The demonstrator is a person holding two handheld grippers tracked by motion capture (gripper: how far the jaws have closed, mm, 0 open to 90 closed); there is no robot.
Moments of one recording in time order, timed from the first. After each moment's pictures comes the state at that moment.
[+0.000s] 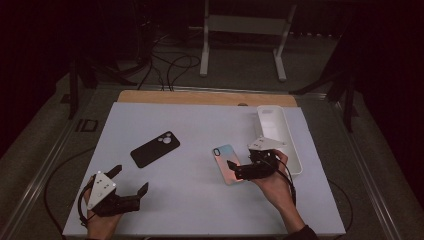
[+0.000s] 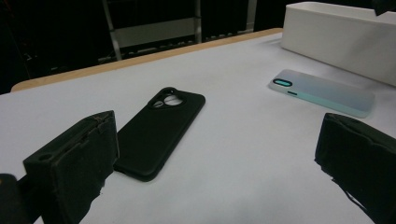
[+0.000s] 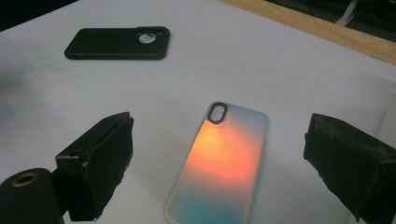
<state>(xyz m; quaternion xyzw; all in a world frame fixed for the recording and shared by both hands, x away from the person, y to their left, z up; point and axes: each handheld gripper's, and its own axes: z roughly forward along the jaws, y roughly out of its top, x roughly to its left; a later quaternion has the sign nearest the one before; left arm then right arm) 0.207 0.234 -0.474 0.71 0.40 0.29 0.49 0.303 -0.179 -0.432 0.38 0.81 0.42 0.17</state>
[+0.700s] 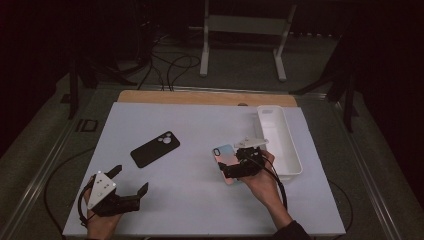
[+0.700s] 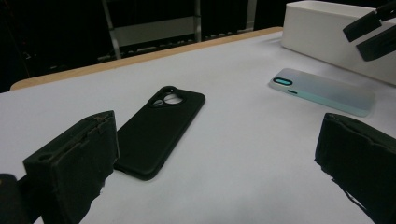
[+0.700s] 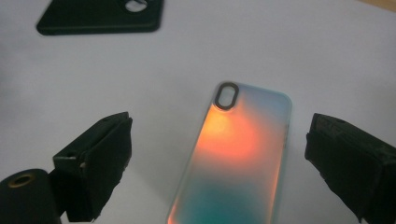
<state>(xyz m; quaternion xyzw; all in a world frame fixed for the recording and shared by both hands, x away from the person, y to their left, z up) 0.208 0.234 -0.475 0.72 0.40 0.29 0.49 0.321 -0.154 -0.459 0.40 0.83 0.37 0.15</state>
